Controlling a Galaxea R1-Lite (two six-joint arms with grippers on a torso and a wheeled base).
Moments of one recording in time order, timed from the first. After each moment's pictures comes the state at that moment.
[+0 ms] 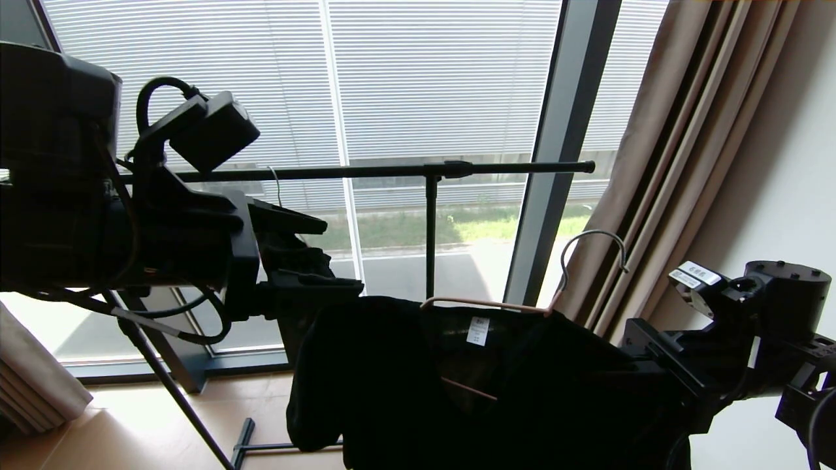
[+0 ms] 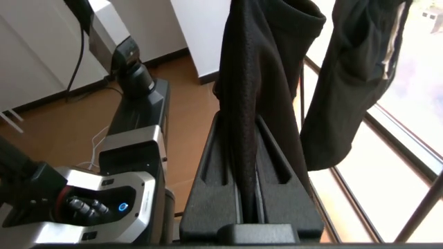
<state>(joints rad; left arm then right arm) -0.40 1.47 -1.14 0.14 -0.60 0.39 0.15 1.77 -0.41 -1.05 1.36 0.04</state>
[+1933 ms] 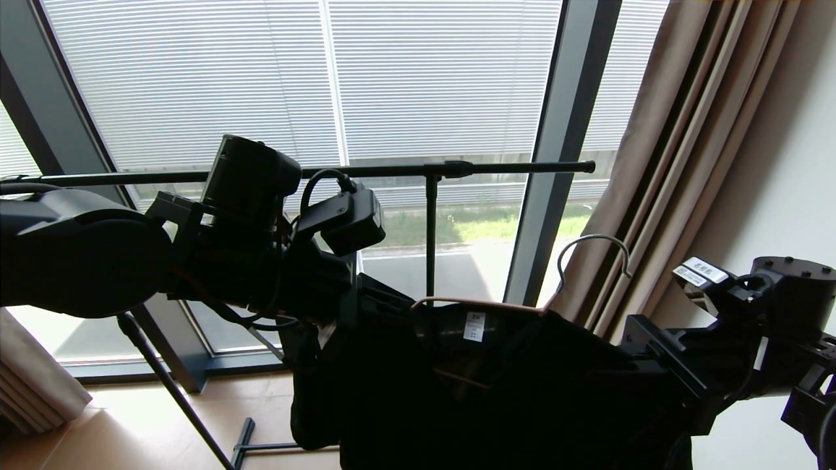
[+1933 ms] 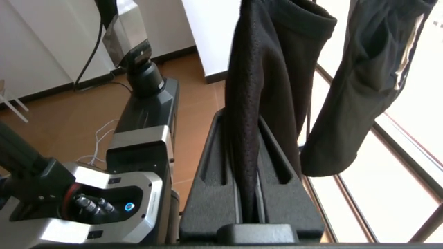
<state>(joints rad) -0.51 1.73 -1.21 0.14 -0.71 0.68 0.19 1.74 -0.41 -1.06 1.33 0.04</state>
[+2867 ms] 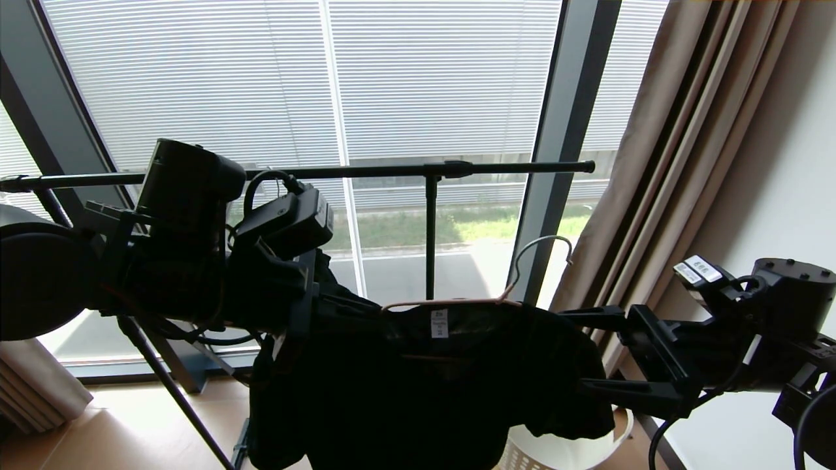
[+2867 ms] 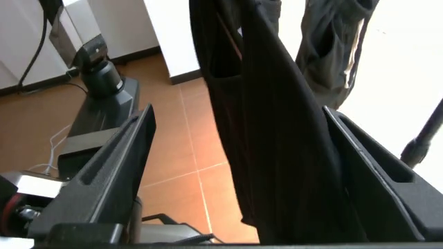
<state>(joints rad) -0.43 1.63 -1.09 0.14 -0.77 0.67 0.14 1.80 -0.40 -1.16 1.25 -0.02</state>
